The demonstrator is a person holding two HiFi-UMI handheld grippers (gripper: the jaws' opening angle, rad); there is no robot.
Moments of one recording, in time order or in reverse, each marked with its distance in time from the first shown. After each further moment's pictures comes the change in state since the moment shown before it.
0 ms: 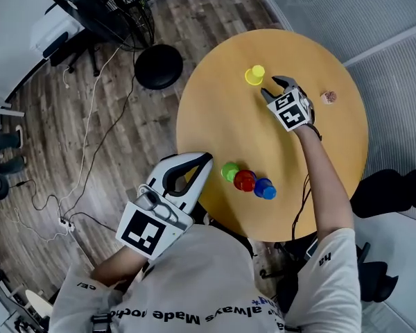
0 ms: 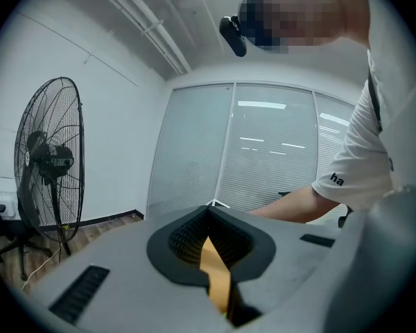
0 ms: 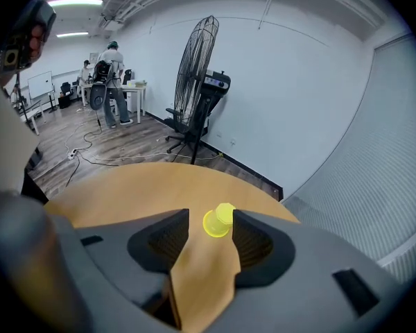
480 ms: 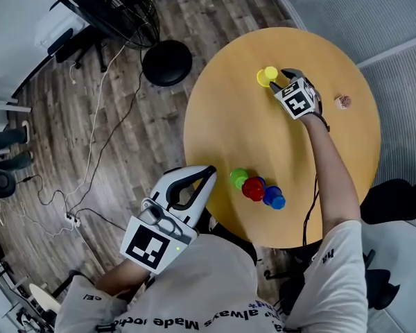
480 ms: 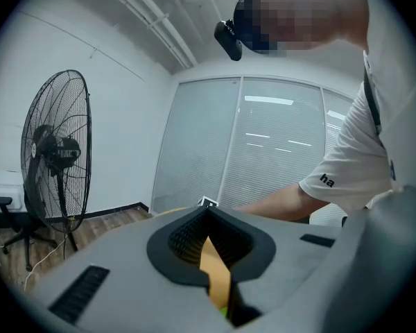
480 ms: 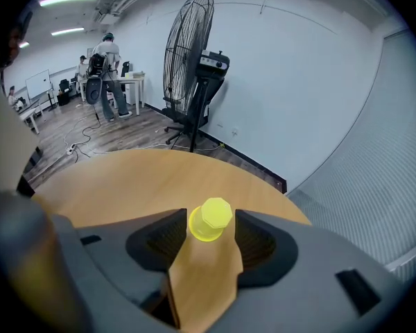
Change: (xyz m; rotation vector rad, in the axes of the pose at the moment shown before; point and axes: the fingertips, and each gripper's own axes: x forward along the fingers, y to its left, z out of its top) left arm 0.006 0.014 -0.019 -0.035 0.062 0.044; right arm 0.068 -0.028 -0.013 -0.007 0.069 0.029
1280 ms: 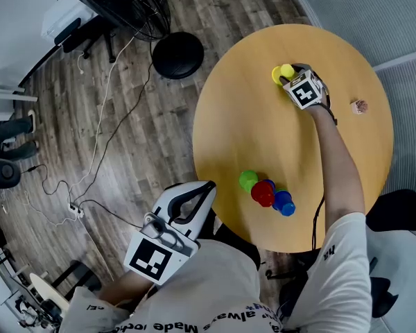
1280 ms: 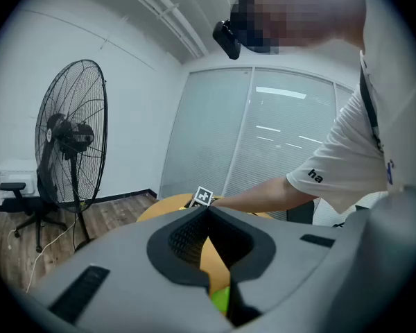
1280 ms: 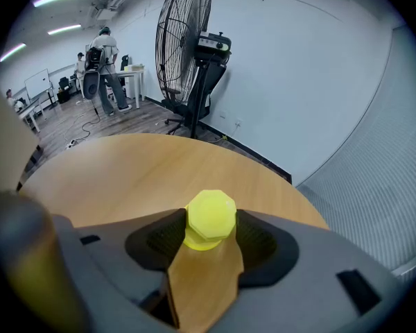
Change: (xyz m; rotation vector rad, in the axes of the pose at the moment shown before) left arm -0.021 0.012 -0.043 -0.060 0.089 0.067; right arm 0.065 -0.004 -0.010 -0.009 0.054 0.025
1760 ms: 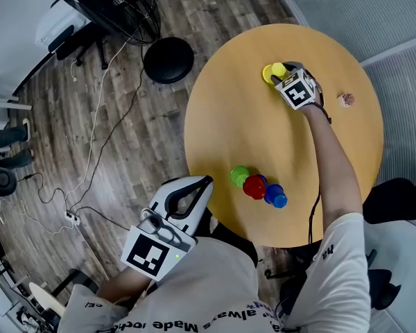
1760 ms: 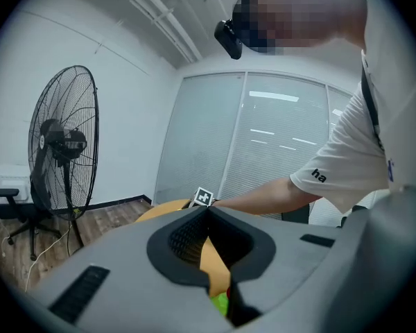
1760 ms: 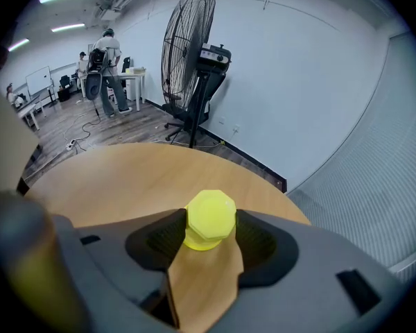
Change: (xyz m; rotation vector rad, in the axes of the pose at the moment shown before) left arm -0.002 -0.019 0.011 0.032 -0.033 -0.037; right arm -0.043 0.001 0.006 -0.005 -0.032 -0.027
